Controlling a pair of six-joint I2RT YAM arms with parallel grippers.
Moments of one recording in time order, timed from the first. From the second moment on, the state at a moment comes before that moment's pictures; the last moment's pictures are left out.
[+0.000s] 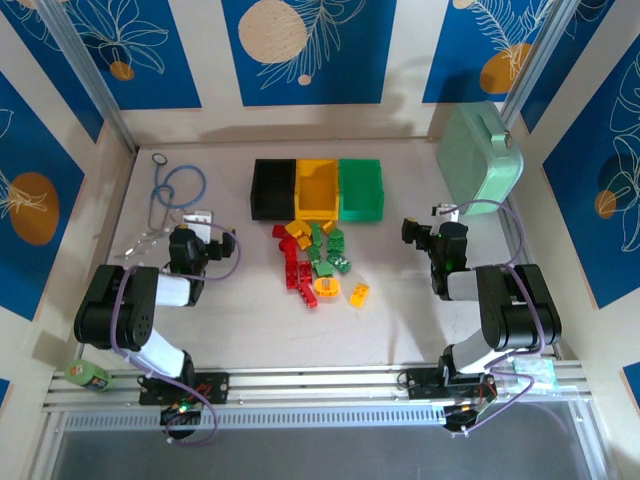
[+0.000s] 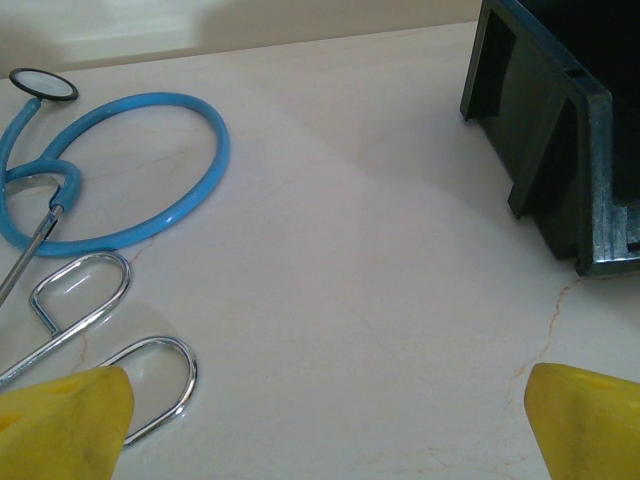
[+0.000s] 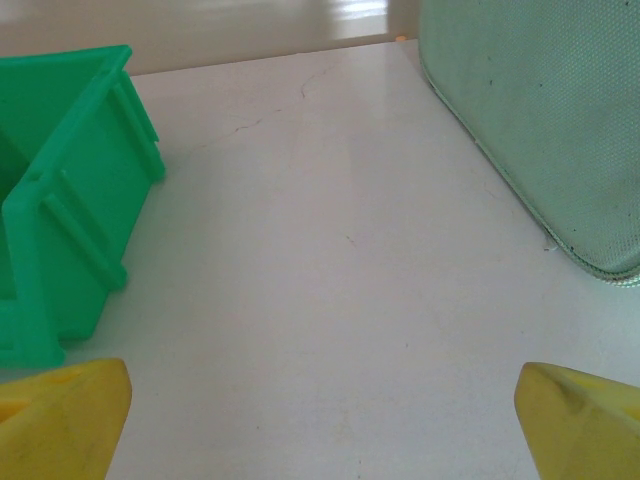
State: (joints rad) left arm -0.07 1.57 0.38 0.82 -0.01 0.06; right arm 0.04 1.52 0.39 0.76 0.05 0.12
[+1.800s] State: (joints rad) left arm -0.55 1.18 0.66 -0.24 -0.10 -0.42; right arm 0.39 1.16 0.93 -0.54 0.04 0.44
